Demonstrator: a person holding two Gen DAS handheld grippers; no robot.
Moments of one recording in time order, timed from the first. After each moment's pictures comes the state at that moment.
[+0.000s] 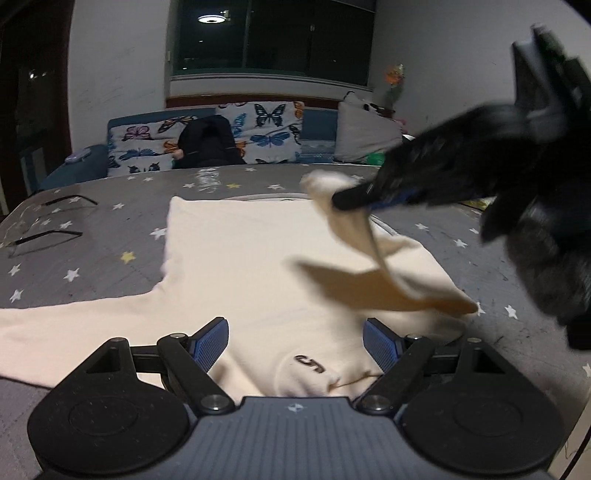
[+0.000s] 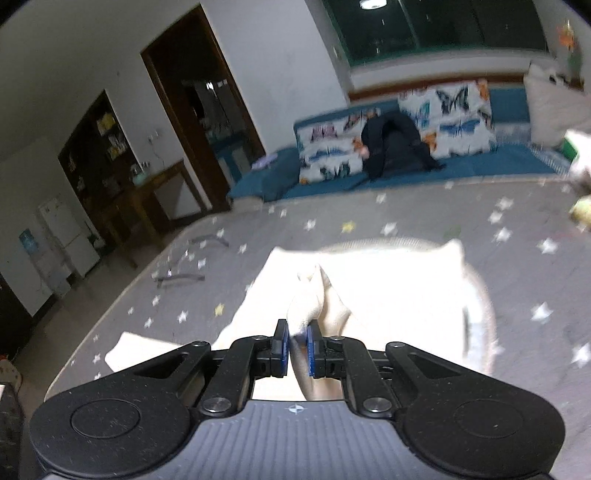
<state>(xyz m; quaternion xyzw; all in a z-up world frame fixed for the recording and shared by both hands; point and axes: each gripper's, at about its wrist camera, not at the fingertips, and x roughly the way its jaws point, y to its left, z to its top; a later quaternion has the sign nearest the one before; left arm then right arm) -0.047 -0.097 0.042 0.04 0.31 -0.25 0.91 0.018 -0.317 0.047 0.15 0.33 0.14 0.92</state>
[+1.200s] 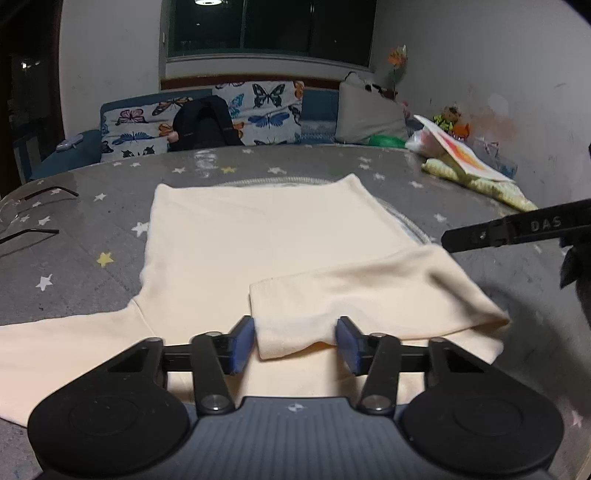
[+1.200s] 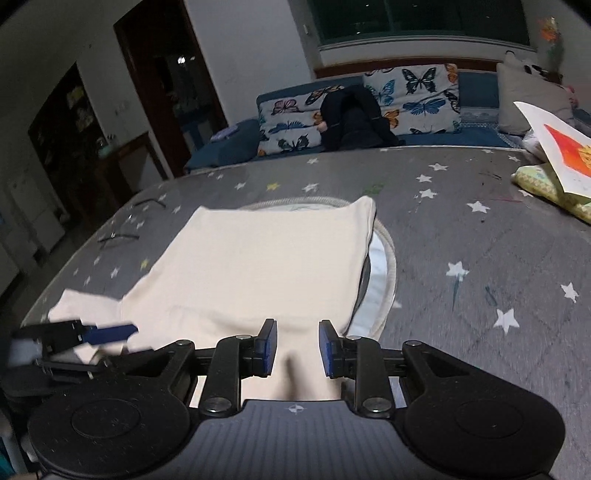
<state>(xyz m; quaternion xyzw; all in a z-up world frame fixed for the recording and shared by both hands) -0.004 -0.123 0.018 0.06 0.34 -0.25 0.90 -0.004 -0.388 0.021 0.11 0.35 0.09 0.92</state>
